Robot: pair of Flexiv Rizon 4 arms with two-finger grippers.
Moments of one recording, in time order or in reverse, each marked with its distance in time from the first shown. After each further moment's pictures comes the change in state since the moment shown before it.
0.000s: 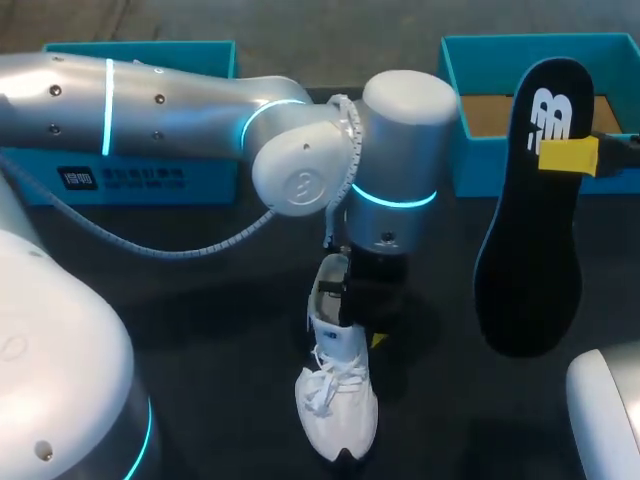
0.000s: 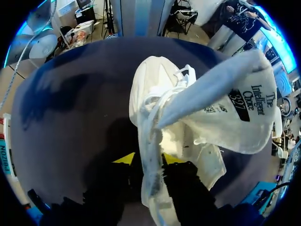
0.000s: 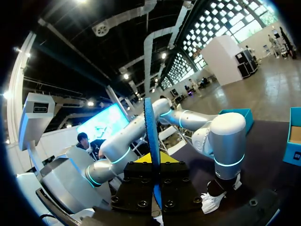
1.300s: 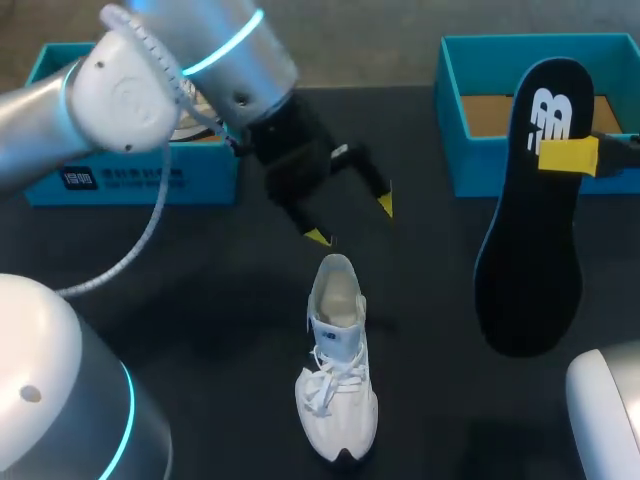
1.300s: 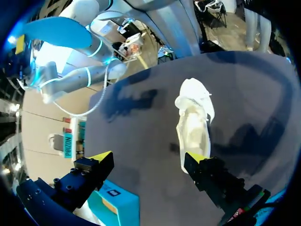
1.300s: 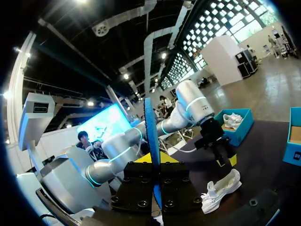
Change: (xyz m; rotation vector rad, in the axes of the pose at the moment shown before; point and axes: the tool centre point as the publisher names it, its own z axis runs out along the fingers) left arm 0.025 0.020 -0.186 0.013 -0.688 0.018; right arm 0.000 0.000 0.000 0.000 0.000 0.000
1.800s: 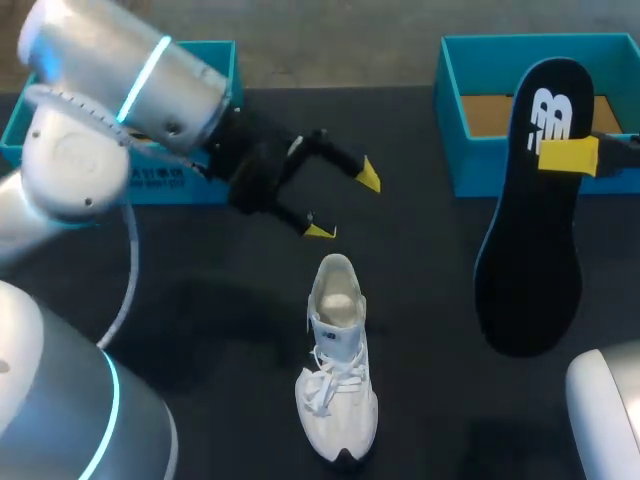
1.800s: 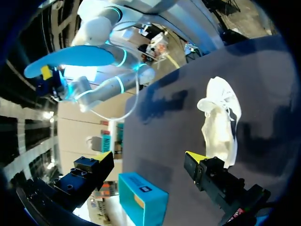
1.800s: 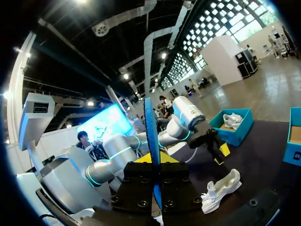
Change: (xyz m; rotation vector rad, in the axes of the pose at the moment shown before) left arm -0.014 -0.014 -0.033 -0.003 -0.391 0.059; right arm 0.000 0.000 0.000 0.000 0.000 0.000
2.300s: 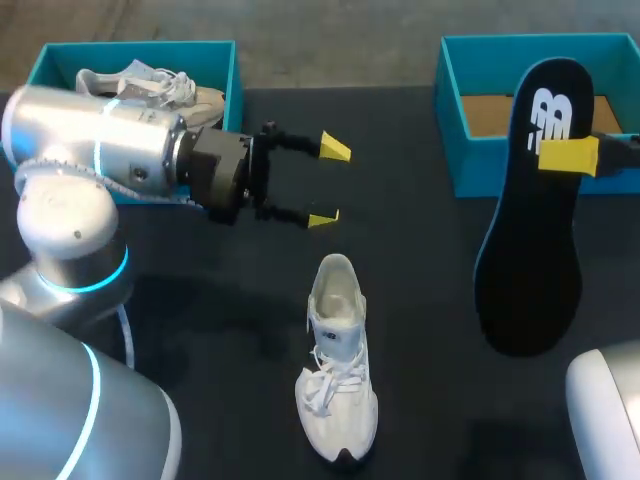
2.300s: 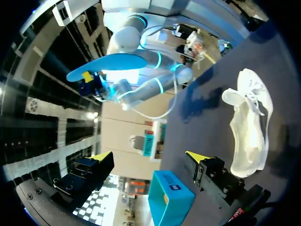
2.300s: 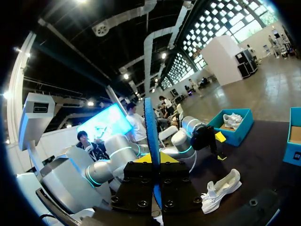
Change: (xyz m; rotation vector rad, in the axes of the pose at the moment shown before) left arm -0.009 0.018 -0.024 0.025 -0.457 -0.012; right arm 0.000 0.000 0.000 0.000 0.000 0.000
